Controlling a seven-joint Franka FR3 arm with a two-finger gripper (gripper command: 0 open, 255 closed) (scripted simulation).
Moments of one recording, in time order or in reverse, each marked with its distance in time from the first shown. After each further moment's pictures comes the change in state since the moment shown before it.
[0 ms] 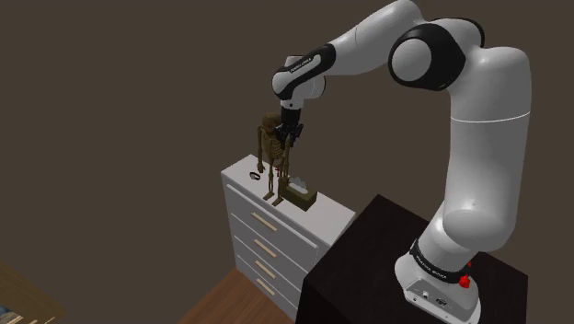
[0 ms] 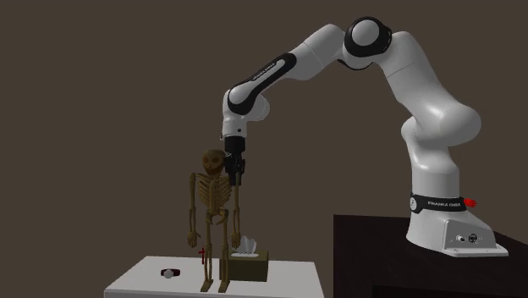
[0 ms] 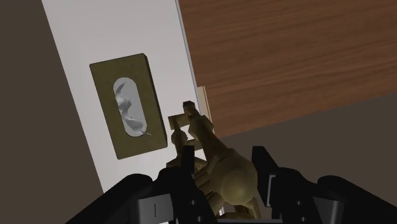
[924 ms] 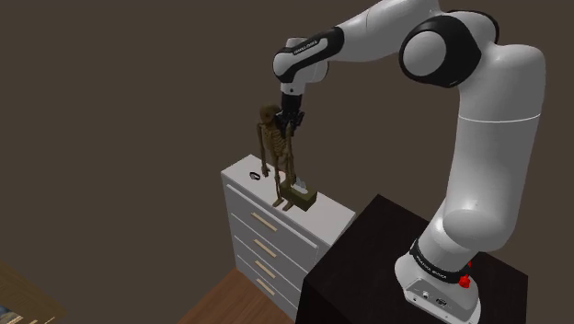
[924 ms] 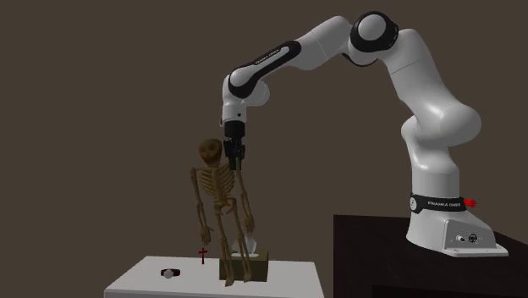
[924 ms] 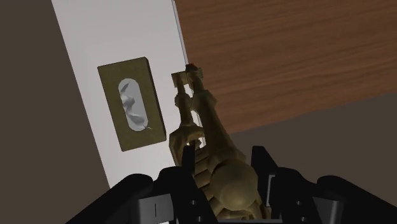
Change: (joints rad) arm 0.004 -0.064 -0.008 0.054 -0.024 -0.120 0.028
